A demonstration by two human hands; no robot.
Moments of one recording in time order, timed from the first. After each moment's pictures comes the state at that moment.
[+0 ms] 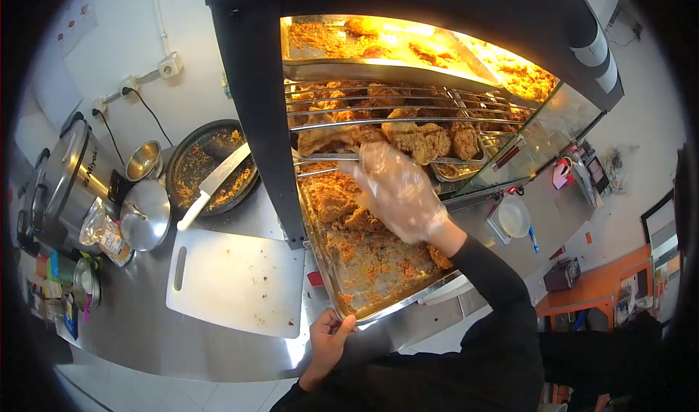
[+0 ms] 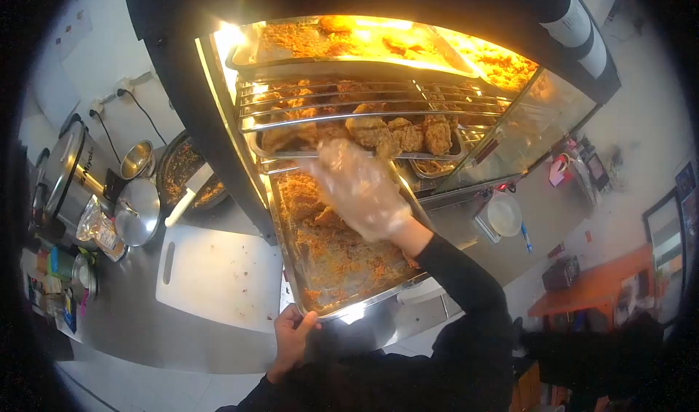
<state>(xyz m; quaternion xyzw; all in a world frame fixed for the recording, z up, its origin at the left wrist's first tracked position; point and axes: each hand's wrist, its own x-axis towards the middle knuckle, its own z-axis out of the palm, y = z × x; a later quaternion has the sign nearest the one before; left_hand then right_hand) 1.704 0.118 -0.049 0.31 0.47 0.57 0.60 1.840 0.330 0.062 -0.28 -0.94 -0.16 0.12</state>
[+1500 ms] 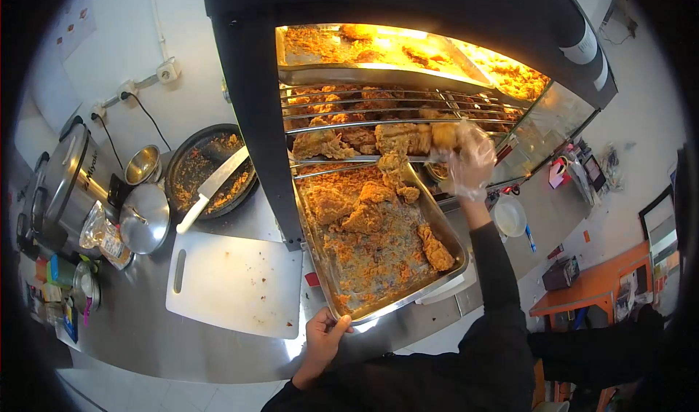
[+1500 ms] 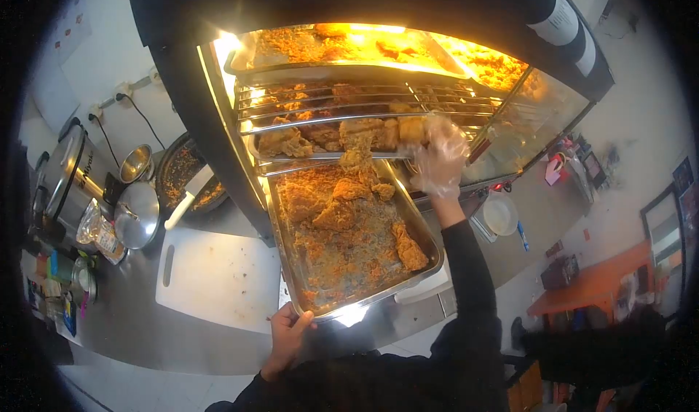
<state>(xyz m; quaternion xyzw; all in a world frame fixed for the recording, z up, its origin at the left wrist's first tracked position) 1.699 0.120 -0.054 0.30 0.45 0.57 0.62 1.937 0.397 0.050 -0.44 -0.71 -0.34 0.44</state>
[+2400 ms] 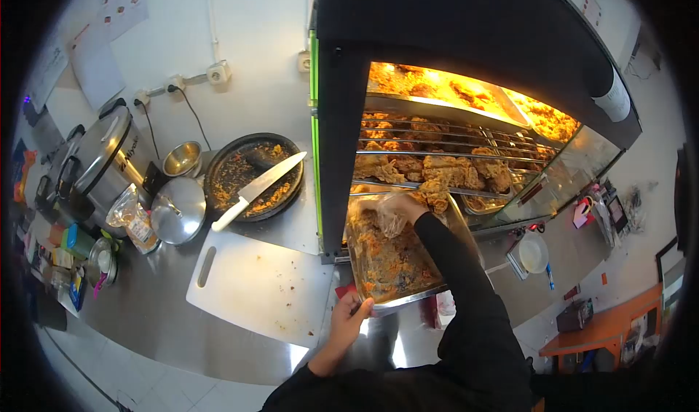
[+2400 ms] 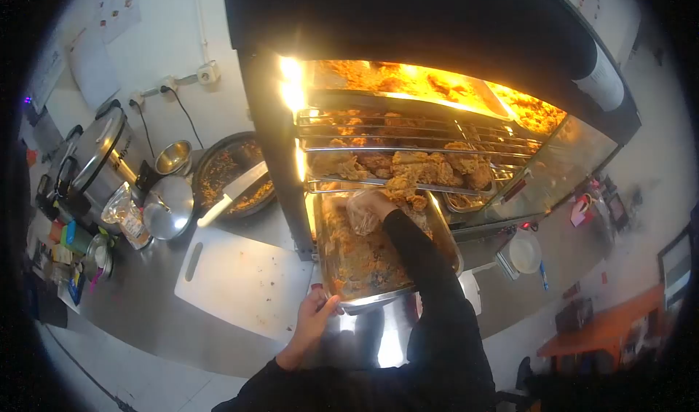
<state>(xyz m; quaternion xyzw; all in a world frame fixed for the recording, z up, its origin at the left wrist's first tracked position) 1.691 0.165 -0.069 0.33 0.45 0.60 0.58 1.789 0.421 -0.033 -0.42 -0.73 0.52 0.14</state>
